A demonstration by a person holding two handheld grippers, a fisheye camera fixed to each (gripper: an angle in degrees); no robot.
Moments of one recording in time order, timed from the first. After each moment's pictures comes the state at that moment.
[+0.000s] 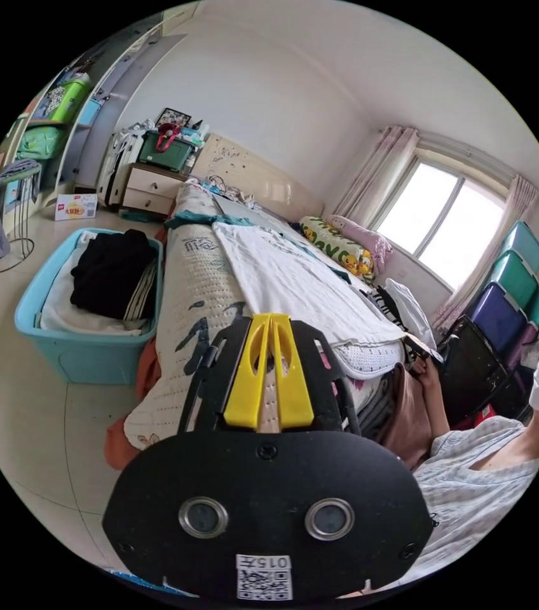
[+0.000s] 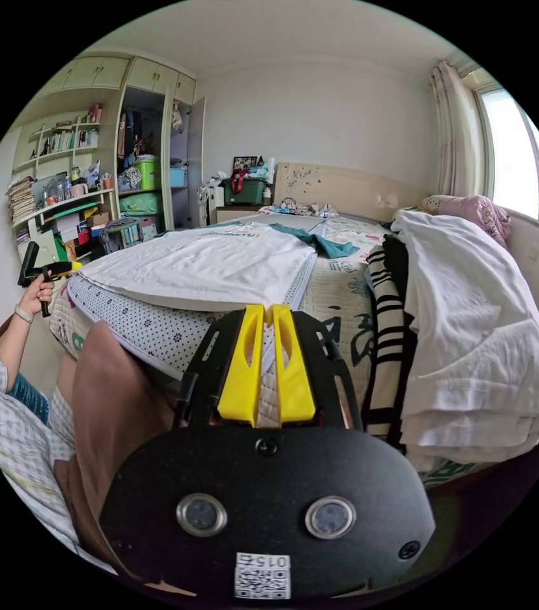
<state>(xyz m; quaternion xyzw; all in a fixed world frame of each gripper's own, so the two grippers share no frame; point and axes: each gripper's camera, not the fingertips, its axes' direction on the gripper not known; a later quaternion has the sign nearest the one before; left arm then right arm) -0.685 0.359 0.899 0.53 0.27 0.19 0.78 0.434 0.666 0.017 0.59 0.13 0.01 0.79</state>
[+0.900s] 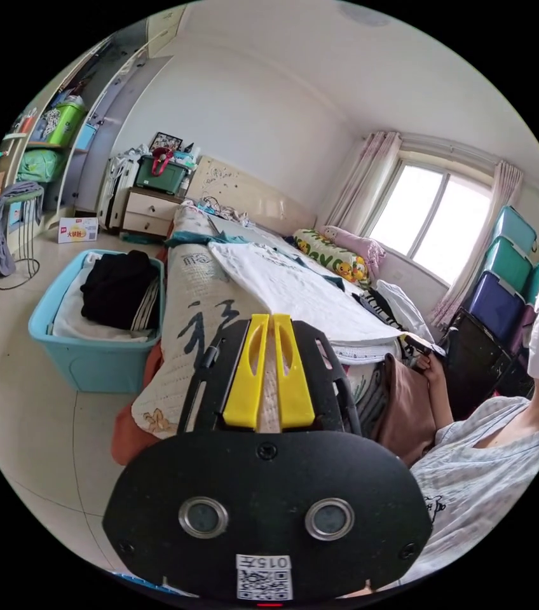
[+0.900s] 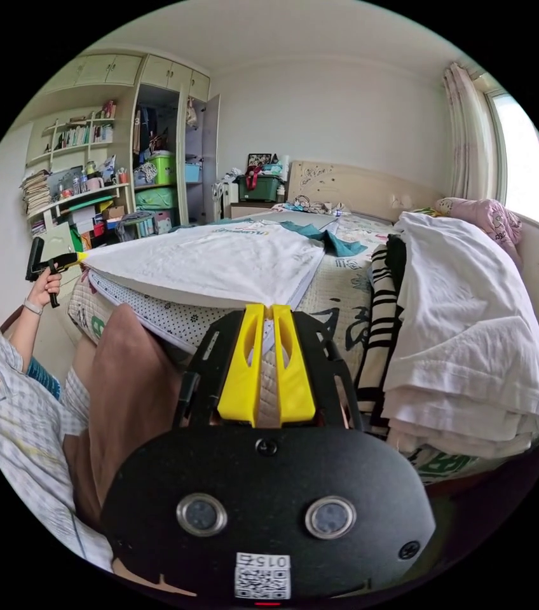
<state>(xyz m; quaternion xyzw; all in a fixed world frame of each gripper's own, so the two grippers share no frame) -0.696 0.469 0.896 0.56 0.25 0.20 0.76 0.499 0.655 0.107 0.58 0.12 -0.02 0.81</state>
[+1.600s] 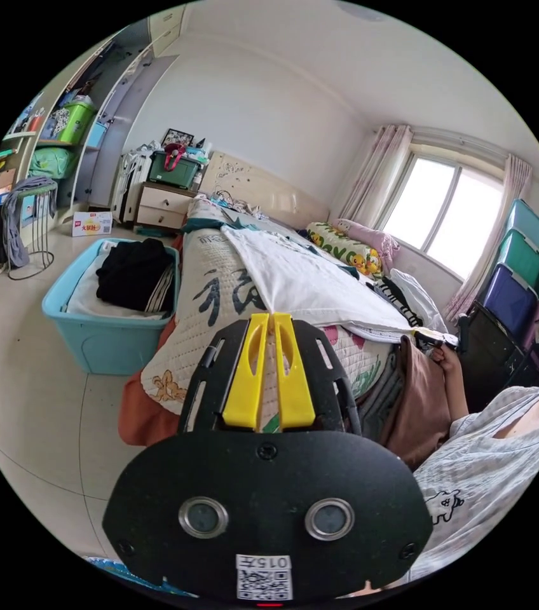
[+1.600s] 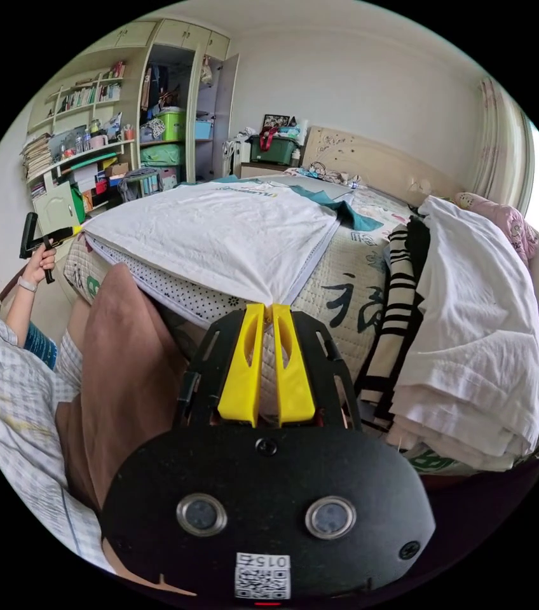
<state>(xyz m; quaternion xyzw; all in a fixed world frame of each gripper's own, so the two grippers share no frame) -0.689 0.500 0.891 0.56 0.22 0.18 0.78 0.454 0.638 0.104 0.50 0.15 -0.04 0.85</state>
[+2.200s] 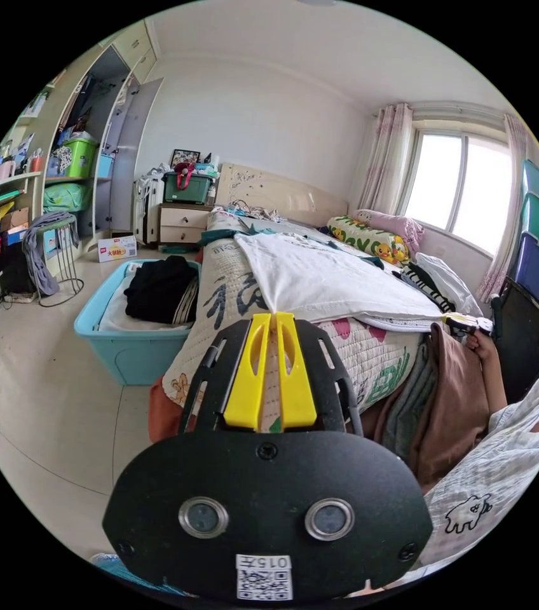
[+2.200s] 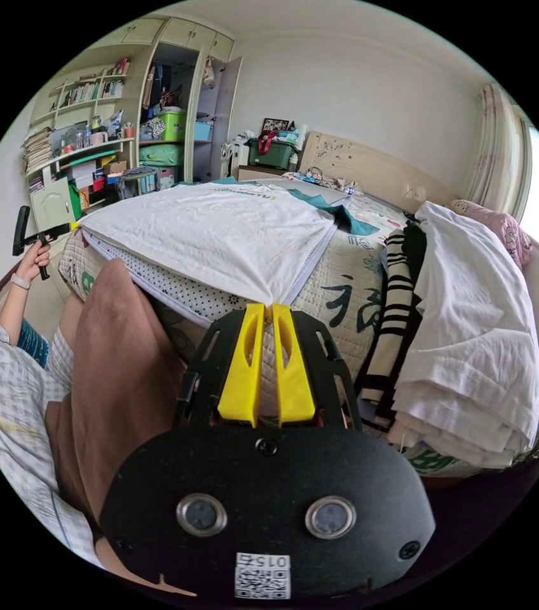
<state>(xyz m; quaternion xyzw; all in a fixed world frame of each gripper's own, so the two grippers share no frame) -0.647 0.518 0.833 0.59 0.12 0.16 0.78 0.377 0.668 0.023 0.50 0.17 -0.04 0.85</state>
